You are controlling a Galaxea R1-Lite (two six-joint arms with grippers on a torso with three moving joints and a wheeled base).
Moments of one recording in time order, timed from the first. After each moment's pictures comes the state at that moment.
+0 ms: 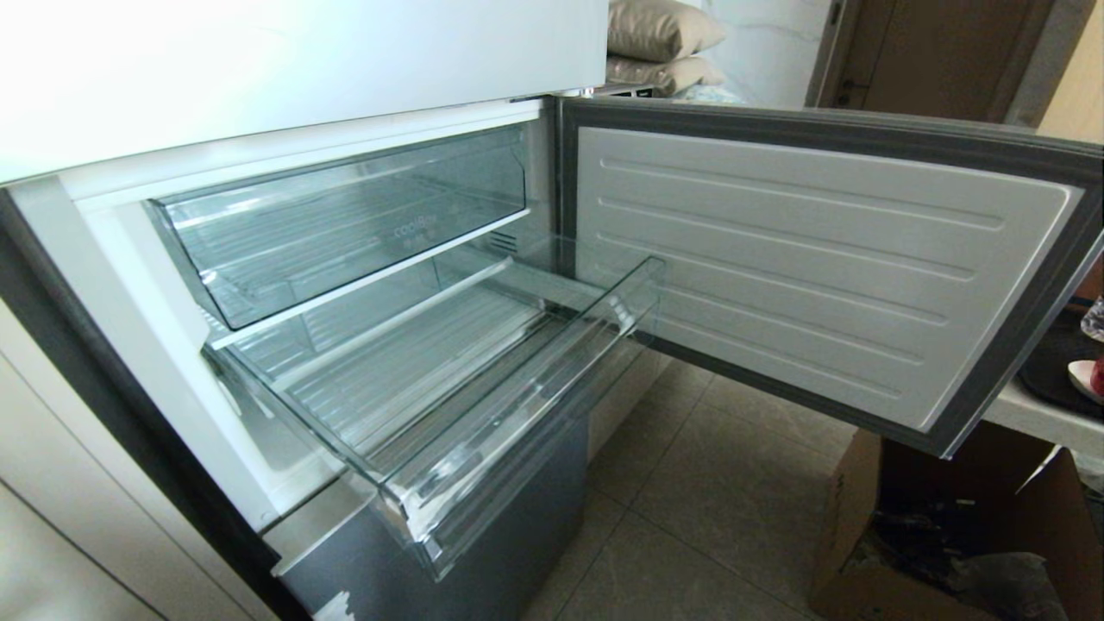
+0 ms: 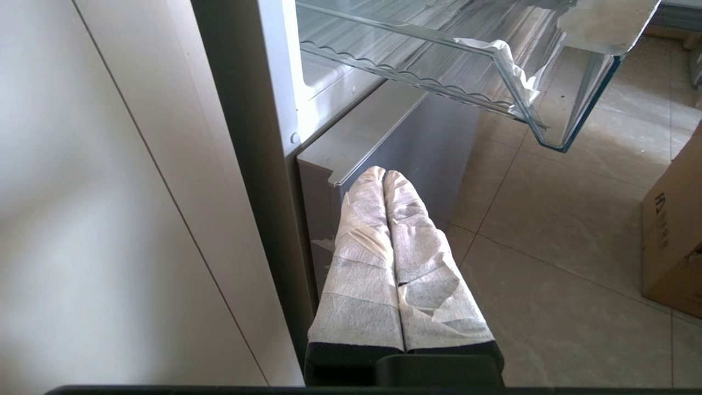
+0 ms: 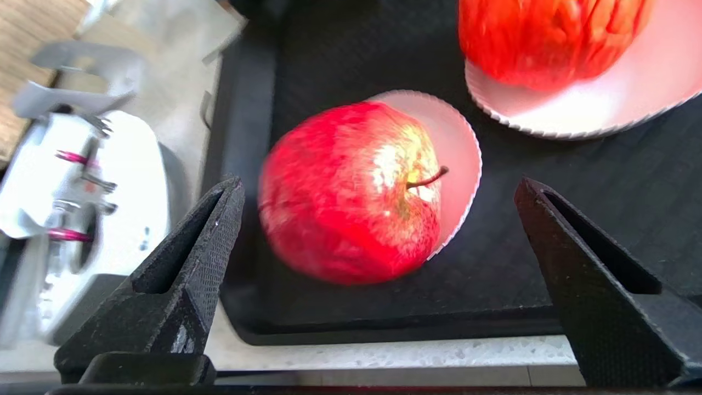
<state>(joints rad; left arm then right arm) 0.00 0.00 0.00 0.00 0.00 0.00 -0.87 2.03 -1.20 -0.49 0.41 0.45</state>
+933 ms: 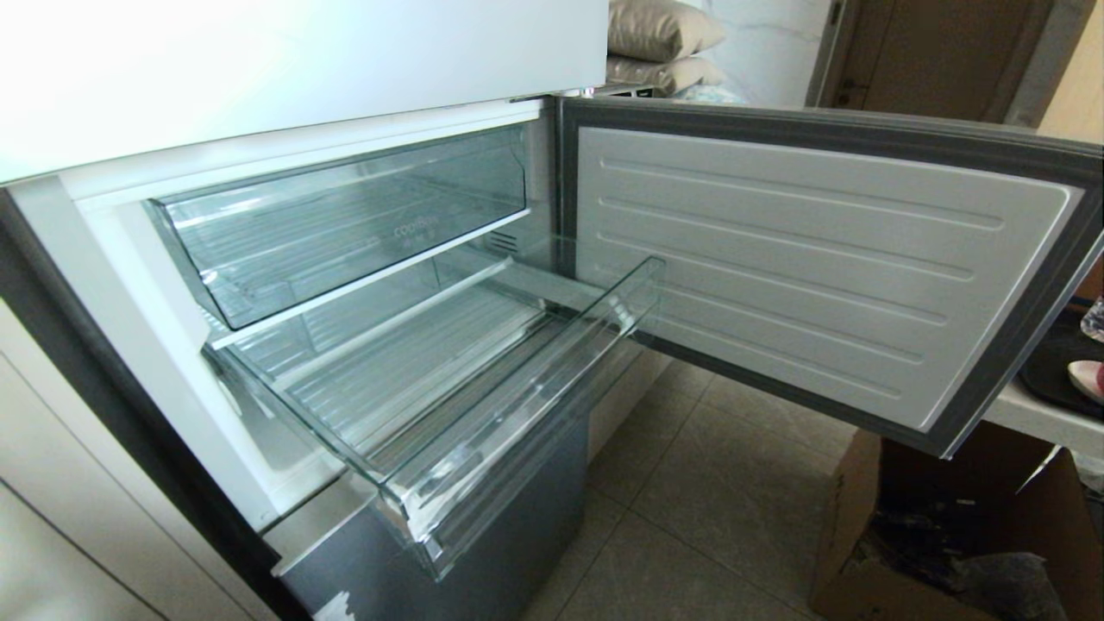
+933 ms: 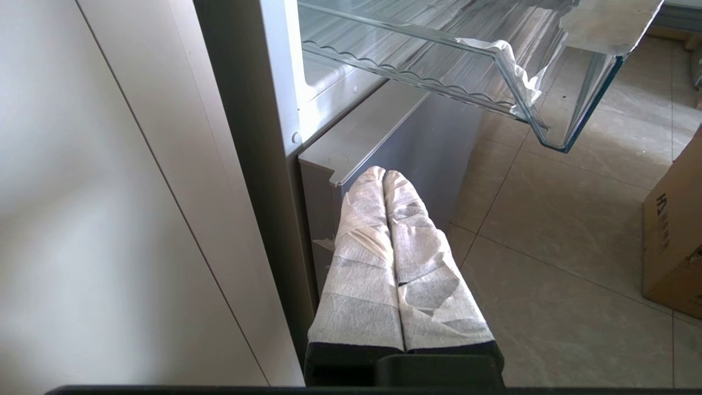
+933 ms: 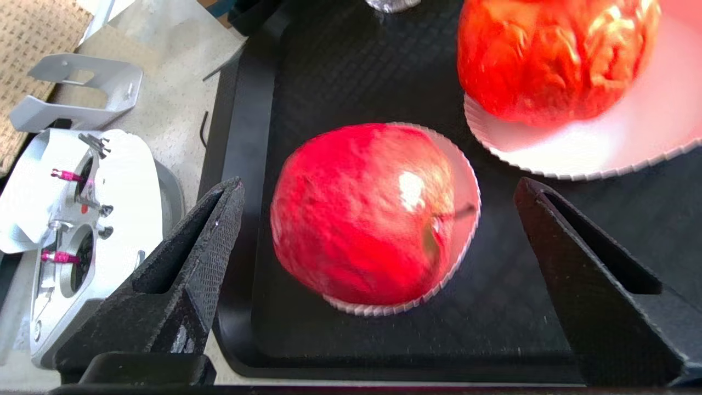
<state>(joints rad) 0.00 0.00 0.00 0.00 0.00 0.00 -0.87 2.07 -1.27 -0.48 0.41 0.45</state>
